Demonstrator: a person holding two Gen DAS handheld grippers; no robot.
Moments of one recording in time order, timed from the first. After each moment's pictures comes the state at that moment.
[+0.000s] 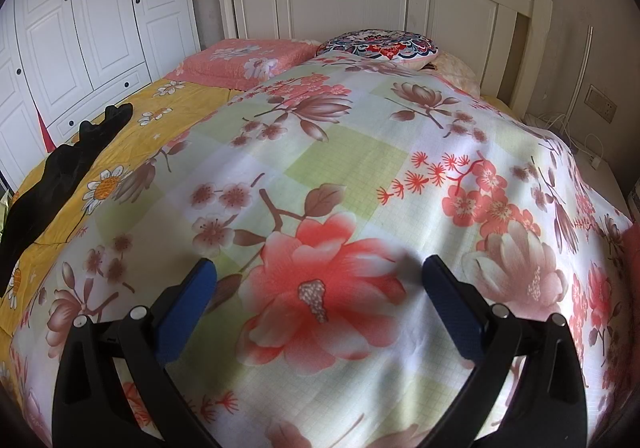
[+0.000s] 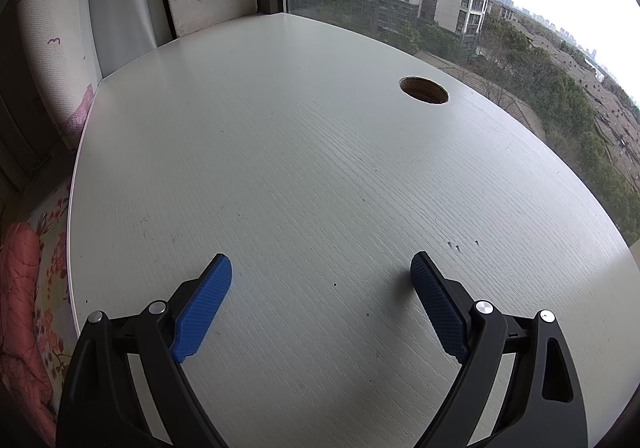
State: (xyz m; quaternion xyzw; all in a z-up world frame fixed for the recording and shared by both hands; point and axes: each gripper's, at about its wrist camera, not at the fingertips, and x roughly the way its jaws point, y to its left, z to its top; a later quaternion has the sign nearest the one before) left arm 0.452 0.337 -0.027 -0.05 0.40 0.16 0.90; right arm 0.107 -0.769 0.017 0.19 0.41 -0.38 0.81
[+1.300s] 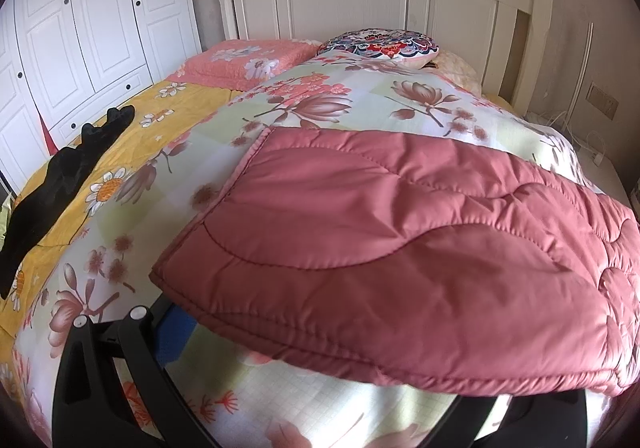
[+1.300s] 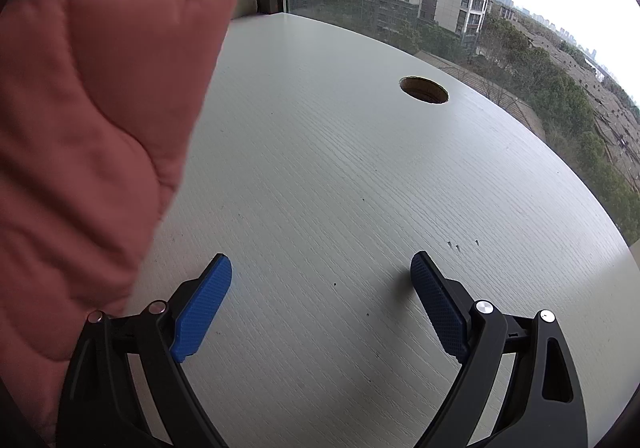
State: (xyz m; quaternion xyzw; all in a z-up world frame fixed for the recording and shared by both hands) left arm 0.450 0.336 -0.027 -0.05 0.40 0.16 0.90; right arm 0.107 -0.769 0.014 0.19 0.40 -0.38 0.81
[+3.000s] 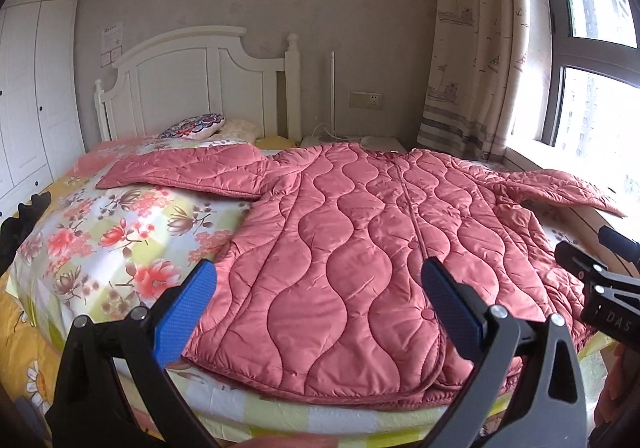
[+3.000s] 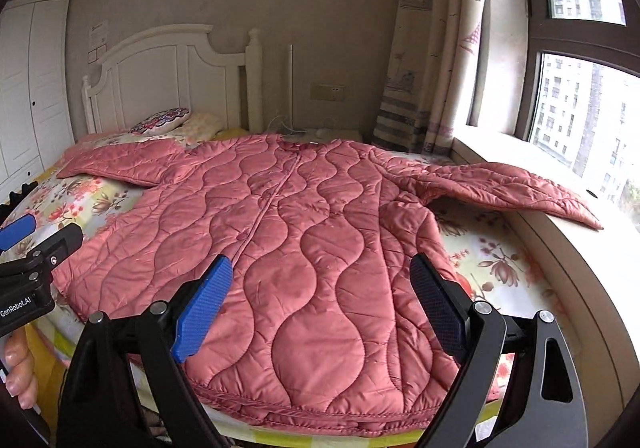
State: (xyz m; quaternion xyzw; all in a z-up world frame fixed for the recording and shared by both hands) left arm 0.019 -0.004 0.054 0.02 0.25 -0.09 0.96; right arm -0.017 -0.244 0.048 0.00 0.25 -0.10 0.96
